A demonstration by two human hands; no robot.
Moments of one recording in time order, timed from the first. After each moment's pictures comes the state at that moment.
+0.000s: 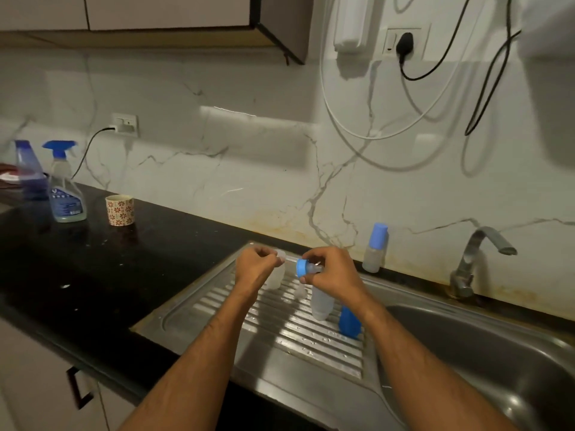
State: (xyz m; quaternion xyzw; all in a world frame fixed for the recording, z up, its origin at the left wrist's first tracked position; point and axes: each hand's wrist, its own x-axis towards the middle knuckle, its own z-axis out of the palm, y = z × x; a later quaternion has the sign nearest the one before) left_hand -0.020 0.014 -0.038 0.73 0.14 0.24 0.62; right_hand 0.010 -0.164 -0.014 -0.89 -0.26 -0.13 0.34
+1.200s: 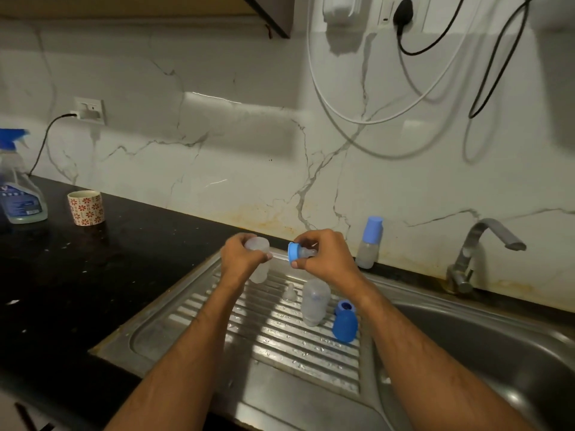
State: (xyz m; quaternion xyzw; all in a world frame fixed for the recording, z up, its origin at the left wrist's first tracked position) left_hand 0.058 0.054 -0.055 0.75 0.17 0.26 0.58; right_hand 0.080 -0.136 -0.009 -0.88 -0.27 -0.13 0.36
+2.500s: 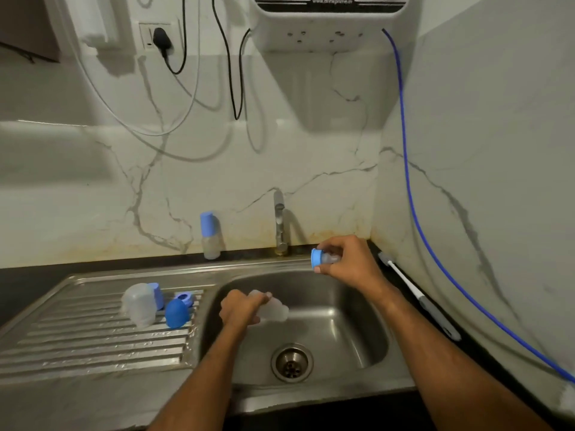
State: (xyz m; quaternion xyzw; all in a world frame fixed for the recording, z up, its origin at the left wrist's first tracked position) left_hand -0.018 -0.300 -0.090 0.81 0.15 0.00 0.56; right_hand -0.065 -0.530 -0.004 -0.89 -0.03 -0.23 0.40
